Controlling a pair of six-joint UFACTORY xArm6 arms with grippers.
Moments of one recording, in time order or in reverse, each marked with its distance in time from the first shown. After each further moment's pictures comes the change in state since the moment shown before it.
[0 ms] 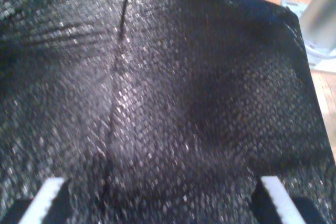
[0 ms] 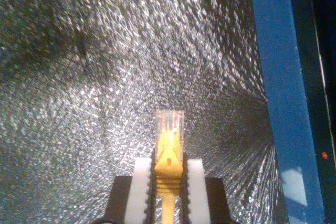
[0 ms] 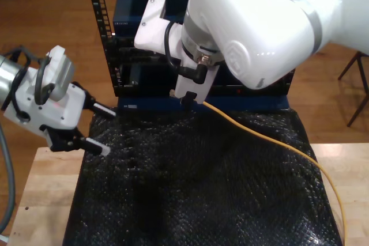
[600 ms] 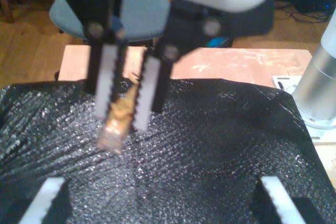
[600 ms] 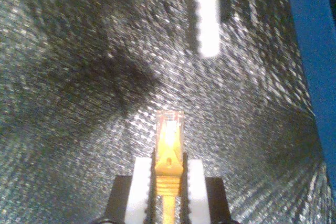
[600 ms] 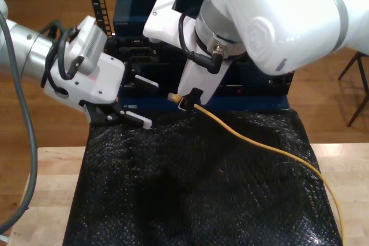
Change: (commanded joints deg) left arm -5.5 1.2 -3.6 -9.3 1.7 0.8; right arm -2.8 -2.6 0.4 10.9 3.3 -5.5
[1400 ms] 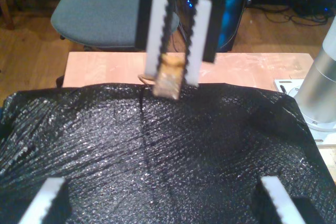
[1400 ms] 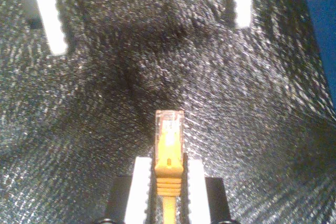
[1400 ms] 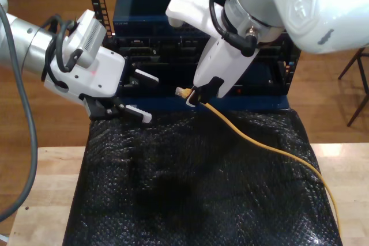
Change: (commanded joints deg) left arm -0.1 1.6 -1.5 -0.2 0.4 0.2; right arm -3.3 -3.2 0.4 9.1 4.4 -6.2
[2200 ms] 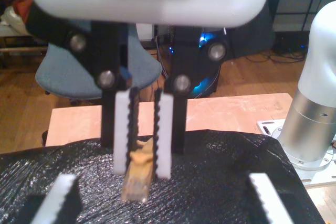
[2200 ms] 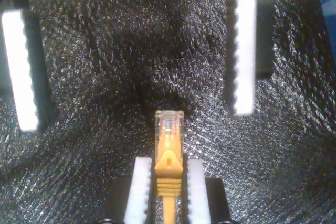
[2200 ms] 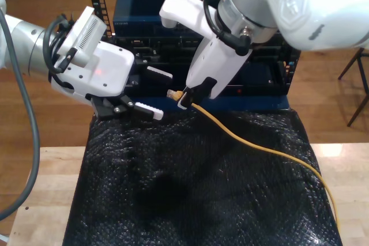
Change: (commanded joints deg) left arm -0.2 0.1 1.2 -5.5 5.2 3.2; right arm 0.3 3.2 -1.9 0.9 -0.1 -0.3
